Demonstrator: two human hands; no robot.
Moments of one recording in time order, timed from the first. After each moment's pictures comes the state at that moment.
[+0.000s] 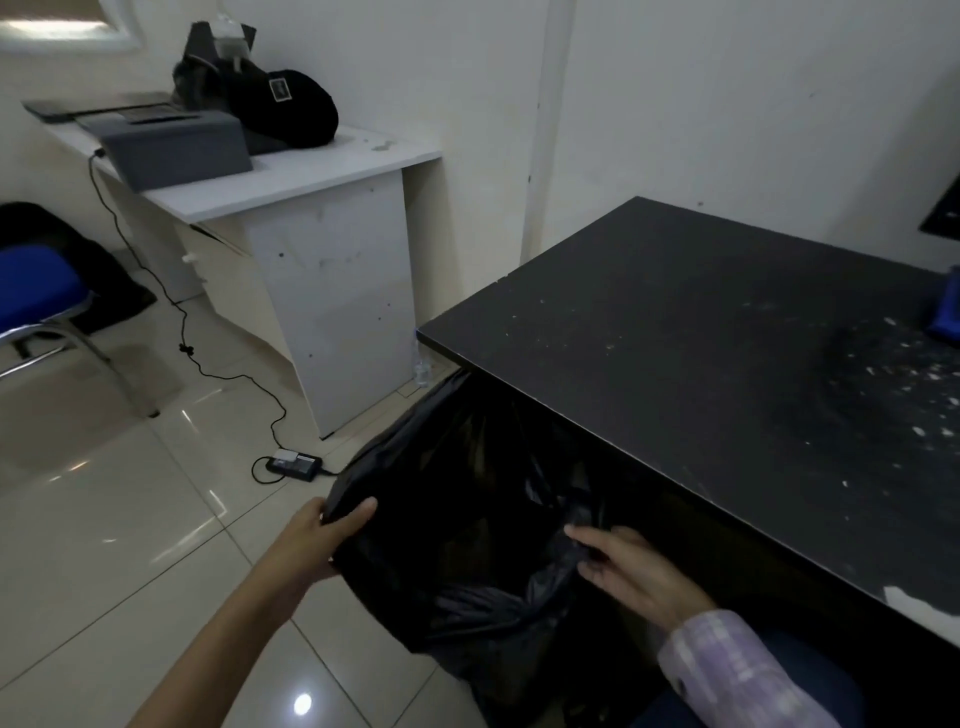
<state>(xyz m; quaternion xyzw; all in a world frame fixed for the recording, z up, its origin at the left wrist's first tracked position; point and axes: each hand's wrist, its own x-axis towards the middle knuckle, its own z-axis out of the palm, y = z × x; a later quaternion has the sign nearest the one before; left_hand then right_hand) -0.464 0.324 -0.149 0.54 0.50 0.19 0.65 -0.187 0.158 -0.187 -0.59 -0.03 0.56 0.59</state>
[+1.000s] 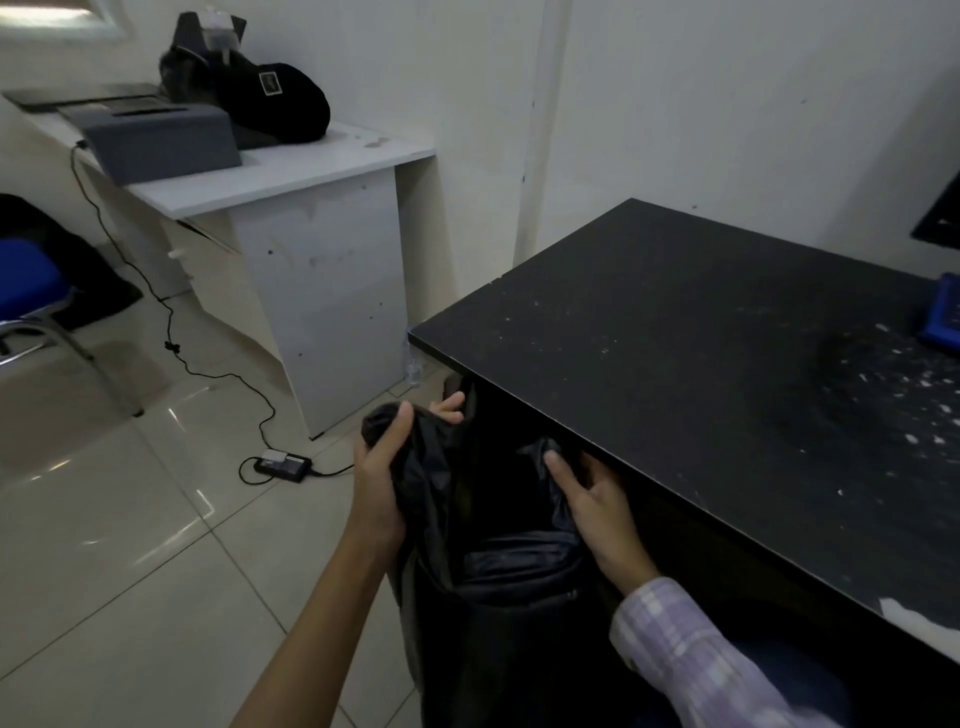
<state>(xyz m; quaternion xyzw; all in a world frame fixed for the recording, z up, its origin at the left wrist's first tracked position) -0.370 0.307 -0.115 0.42 0.17 0.43 0.78 -0.204 0.194 -0.149 -0.64 -0.30 0.31 0.64</state>
